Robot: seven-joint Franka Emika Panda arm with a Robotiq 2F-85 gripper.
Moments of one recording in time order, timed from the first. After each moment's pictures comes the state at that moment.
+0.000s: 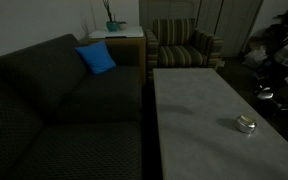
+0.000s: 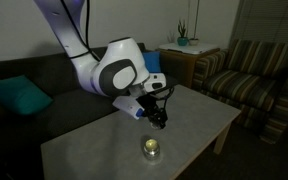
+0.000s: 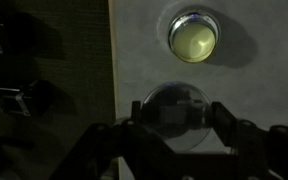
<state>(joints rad) 0.19 1.02 -0.27 -1.90 0.04 3.18 0.13</state>
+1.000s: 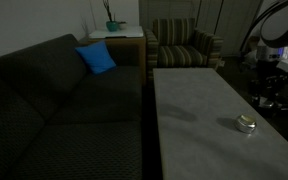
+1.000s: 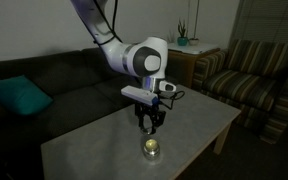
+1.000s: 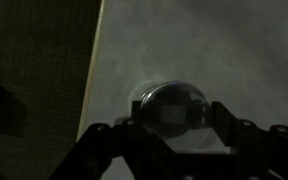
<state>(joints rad) -0.04 1.11 -0.04 -1.49 -0.07 2.37 -0.03</state>
